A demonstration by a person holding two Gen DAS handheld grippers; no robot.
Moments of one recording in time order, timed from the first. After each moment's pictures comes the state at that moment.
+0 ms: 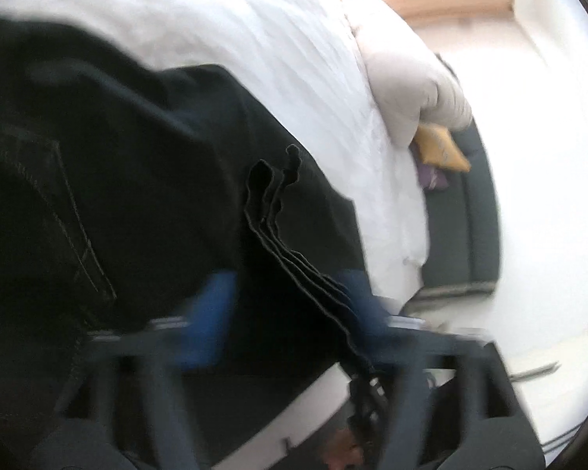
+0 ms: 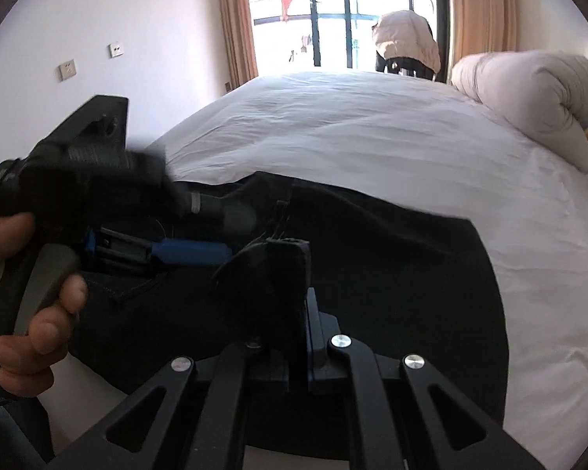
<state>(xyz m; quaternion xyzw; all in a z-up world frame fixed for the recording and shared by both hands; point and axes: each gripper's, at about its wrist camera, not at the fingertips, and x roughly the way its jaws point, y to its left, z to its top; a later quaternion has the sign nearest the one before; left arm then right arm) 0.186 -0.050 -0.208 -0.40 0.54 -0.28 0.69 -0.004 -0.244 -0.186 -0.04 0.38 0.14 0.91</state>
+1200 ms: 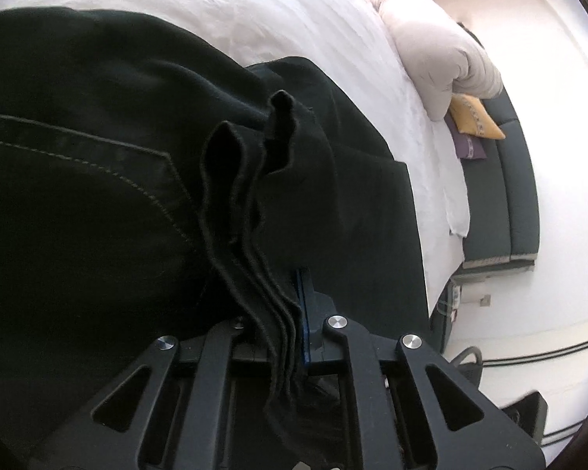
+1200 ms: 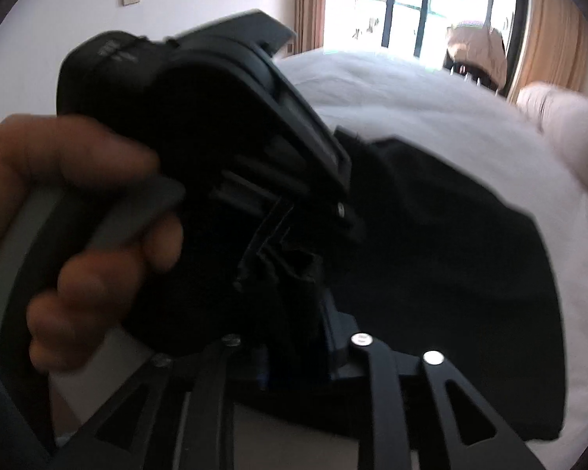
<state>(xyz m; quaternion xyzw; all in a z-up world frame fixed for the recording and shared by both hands) 0.171 -0.015 -0.235 -0.28 0.59 -0.27 0.71 -0.015 -0.164 -0.212 -0.11 0.42 0.22 0.87</state>
